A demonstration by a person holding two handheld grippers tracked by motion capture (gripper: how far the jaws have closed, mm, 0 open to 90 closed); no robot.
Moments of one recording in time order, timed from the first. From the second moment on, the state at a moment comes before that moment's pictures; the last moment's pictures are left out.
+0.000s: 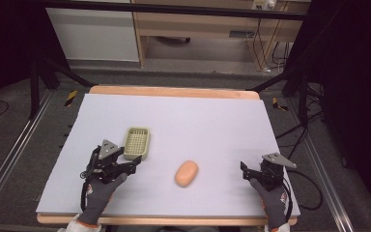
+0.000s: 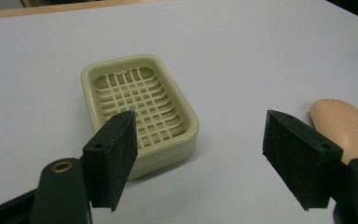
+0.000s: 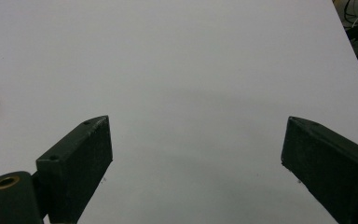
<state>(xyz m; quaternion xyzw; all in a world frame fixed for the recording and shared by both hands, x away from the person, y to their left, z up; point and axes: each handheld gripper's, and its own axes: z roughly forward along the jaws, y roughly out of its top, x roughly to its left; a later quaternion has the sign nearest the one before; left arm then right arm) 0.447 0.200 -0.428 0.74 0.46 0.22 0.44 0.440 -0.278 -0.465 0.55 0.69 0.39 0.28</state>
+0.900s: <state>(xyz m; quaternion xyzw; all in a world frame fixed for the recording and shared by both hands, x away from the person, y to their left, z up) 0.453 0.160 -0.420 0.76 0.43 0.21 0.45 0.441 -0.276 -0.465 0.55 0.69 0.38 0.28</state>
